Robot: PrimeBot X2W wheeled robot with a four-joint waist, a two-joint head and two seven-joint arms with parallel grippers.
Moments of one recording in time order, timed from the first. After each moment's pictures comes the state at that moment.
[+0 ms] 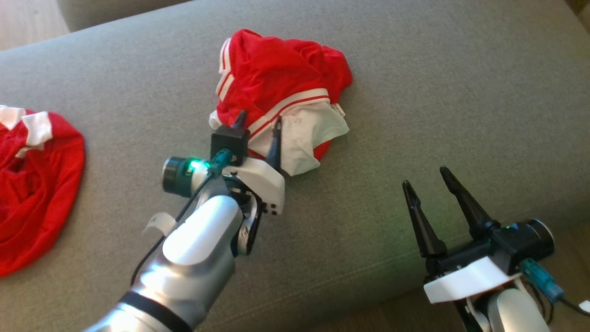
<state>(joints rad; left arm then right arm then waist) -0.64 0.04 -0.81 0.66 -0.53 0.26 -0.26 0.01 -0.04 0.08 0.00 0.05 0.12 -0.25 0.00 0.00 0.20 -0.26</state>
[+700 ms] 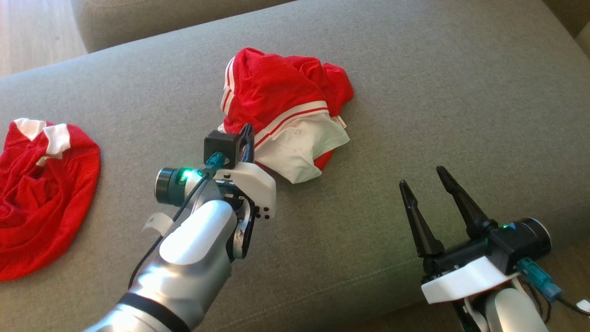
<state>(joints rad) -0.66 0.04 -0.83 0.77 -0.59 0.30 -0.26 -0.01 -0.04 0.10 0.01 0.05 0.12 -0.25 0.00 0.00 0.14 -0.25</state>
